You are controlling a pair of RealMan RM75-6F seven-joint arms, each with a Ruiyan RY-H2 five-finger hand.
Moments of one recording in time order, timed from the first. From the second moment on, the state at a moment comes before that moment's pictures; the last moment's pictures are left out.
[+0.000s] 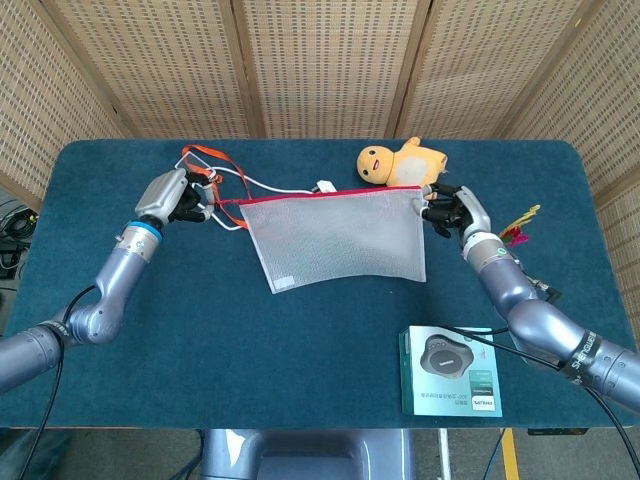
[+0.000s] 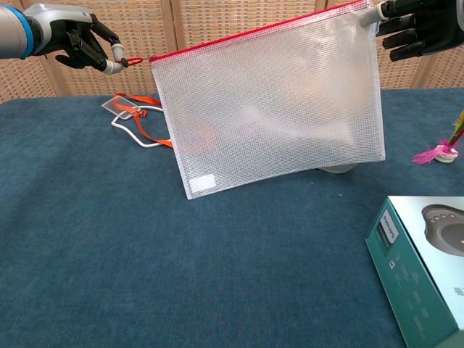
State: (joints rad) left arm -0.93 -1.34 -0.35 -1.29 0.79 0.63 -0.11; right arm 0.90 -1.10 0.50 -1.61 -0.06 0.59 0.38
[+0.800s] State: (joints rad) left arm -0.71 -1.15 -0.24 -1.54 1.01 1.03 0.04; right arm 0.63 -1.06 0.31 -1.68 -0.95 0.97 0.25
